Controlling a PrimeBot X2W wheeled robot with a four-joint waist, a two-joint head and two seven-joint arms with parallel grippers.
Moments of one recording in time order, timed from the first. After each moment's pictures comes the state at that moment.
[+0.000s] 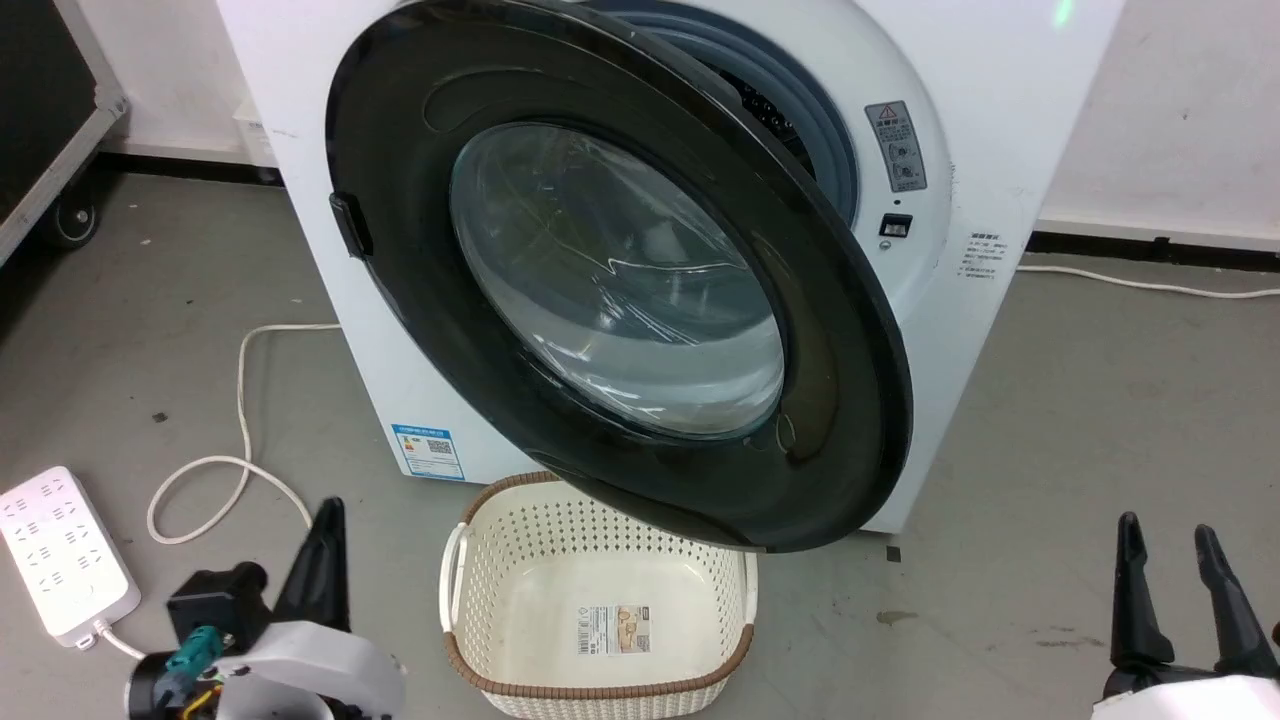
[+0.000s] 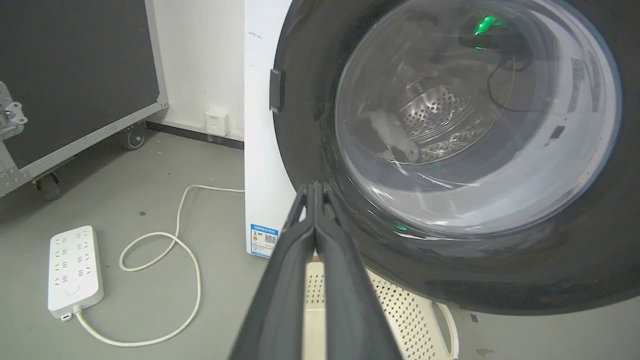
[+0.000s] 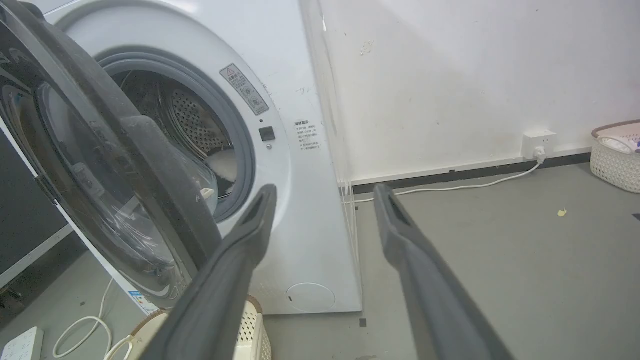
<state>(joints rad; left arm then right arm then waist) -0.10 0.27 -0.16 0.26 -0.46 0.08 -0.24 0.04 -0.05 -0.20 0.12 0.26 0.13 -0.26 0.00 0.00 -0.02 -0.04</state>
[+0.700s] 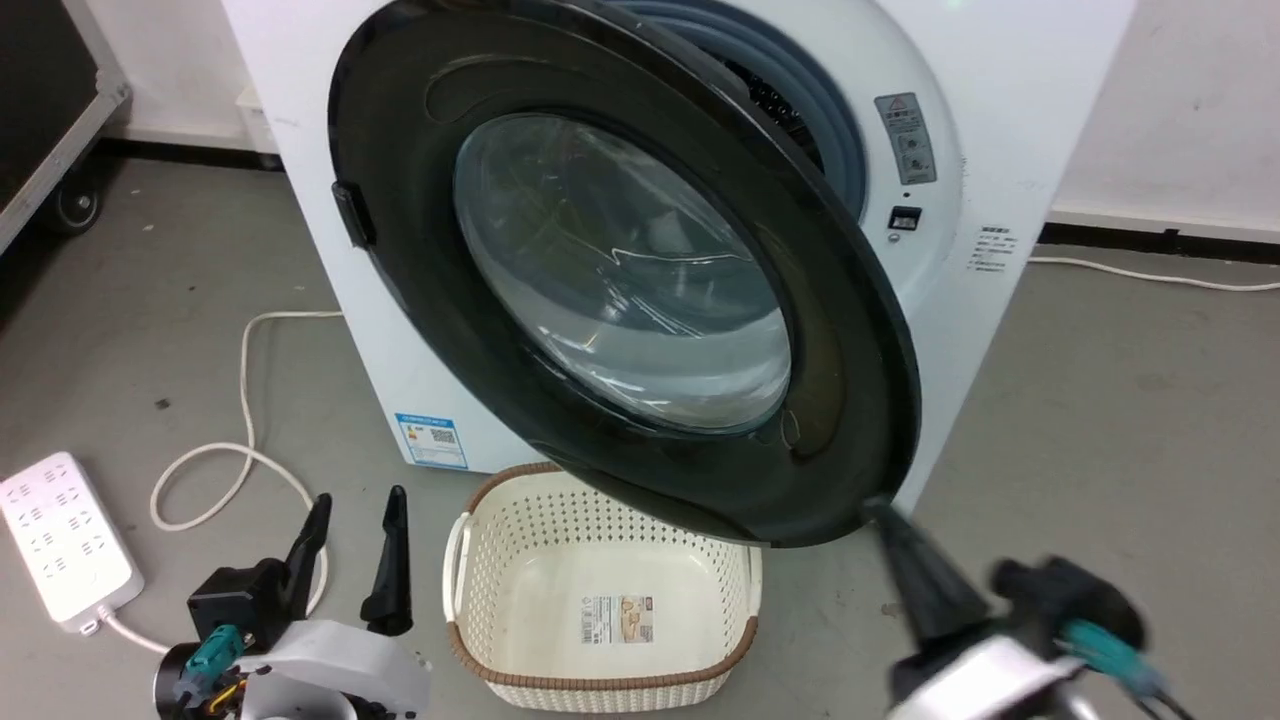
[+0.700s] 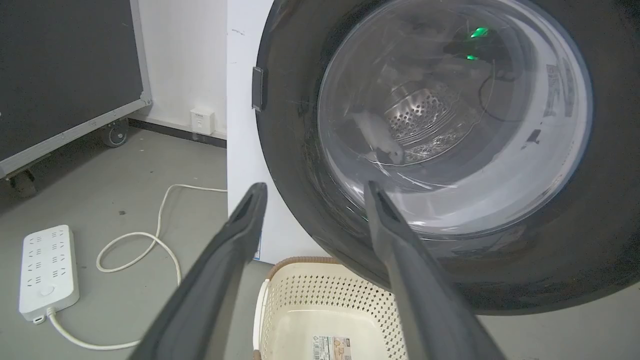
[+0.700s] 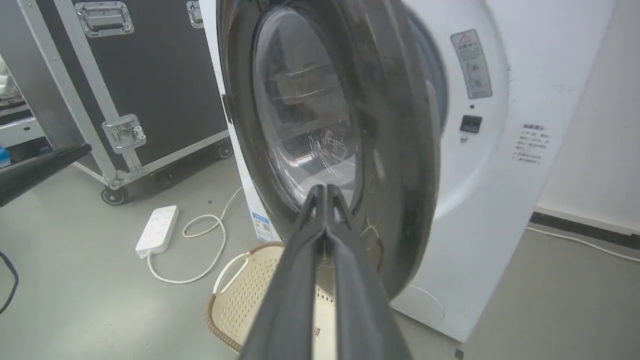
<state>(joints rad) -0.10 0.24 -0.18 0.23 -0.46 0.06 -0.25 -0.02 -0.05 0.15 0.05 0.12 0.13 -0.14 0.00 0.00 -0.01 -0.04</state>
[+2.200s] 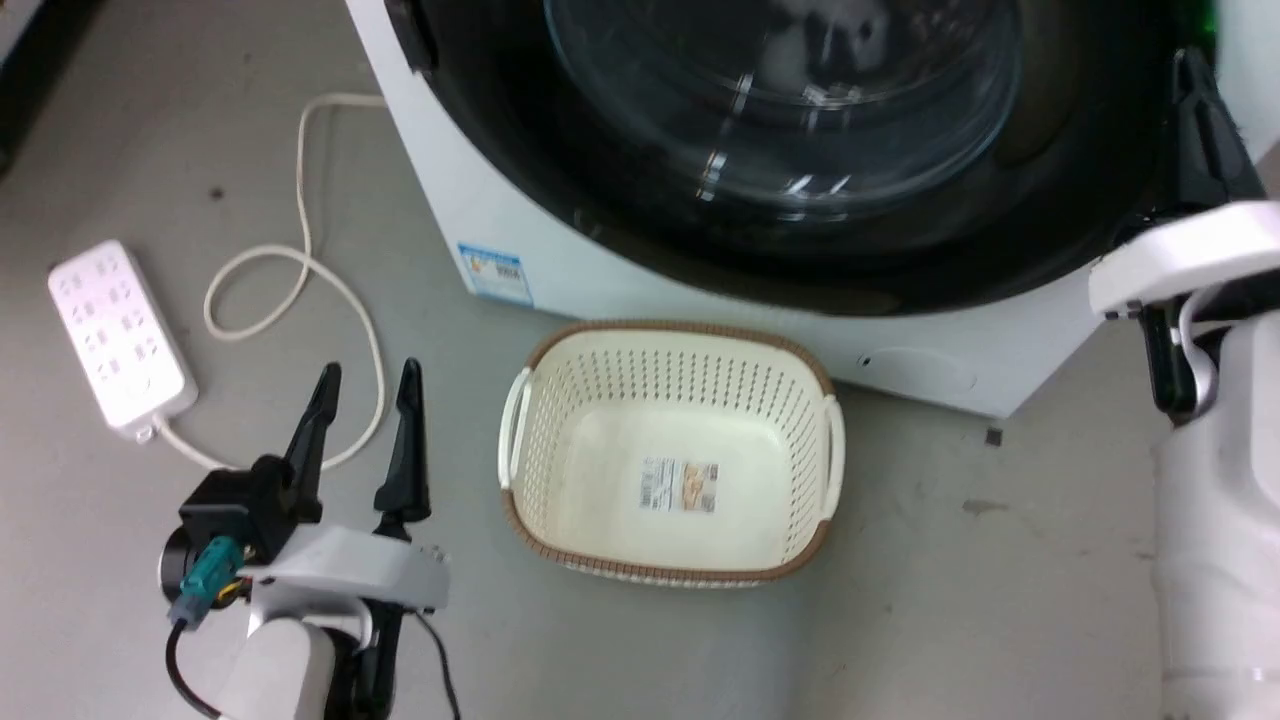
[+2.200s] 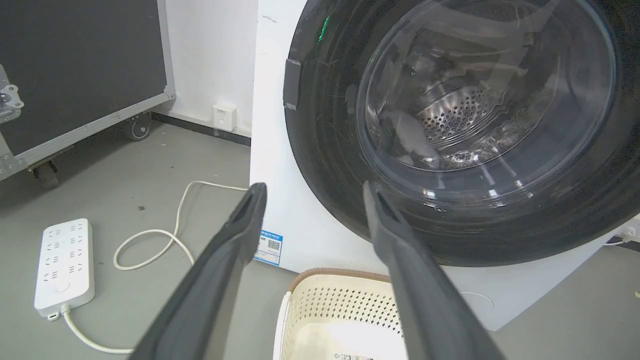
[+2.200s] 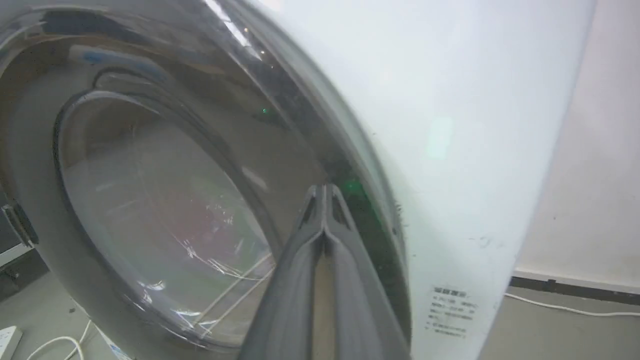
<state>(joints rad) -0.24 0.19 -0.15 0.16 -0.40 0.02 -0.26 -0.81 -0.04 -0.32 0.59 -0.10 0.13 -0.25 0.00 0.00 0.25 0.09</state>
